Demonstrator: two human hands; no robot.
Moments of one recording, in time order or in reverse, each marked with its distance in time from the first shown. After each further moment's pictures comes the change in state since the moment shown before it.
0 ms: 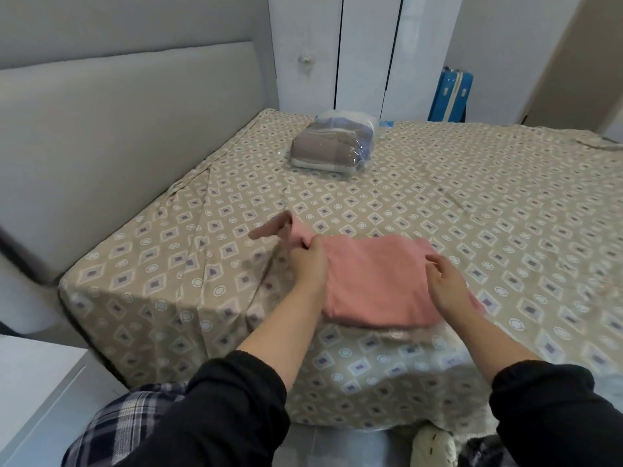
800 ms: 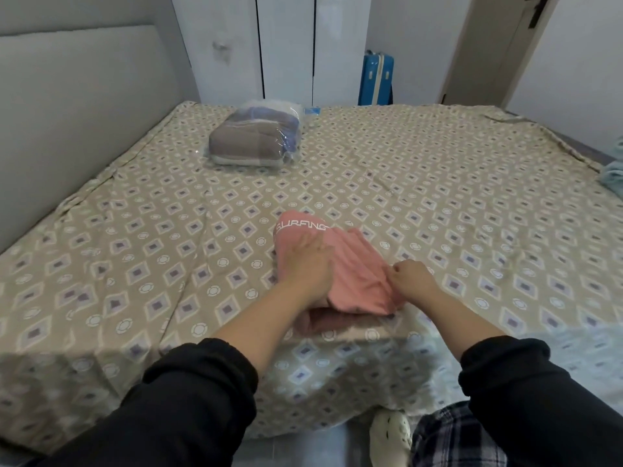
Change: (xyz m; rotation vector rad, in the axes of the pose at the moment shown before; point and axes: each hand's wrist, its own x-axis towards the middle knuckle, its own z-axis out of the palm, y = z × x) left_hand -0.013 -0.037 0.095 1.409 -0.738 0.884; right_hand 0.044 0.058 -0.049 -0.518 -0.177 0.207
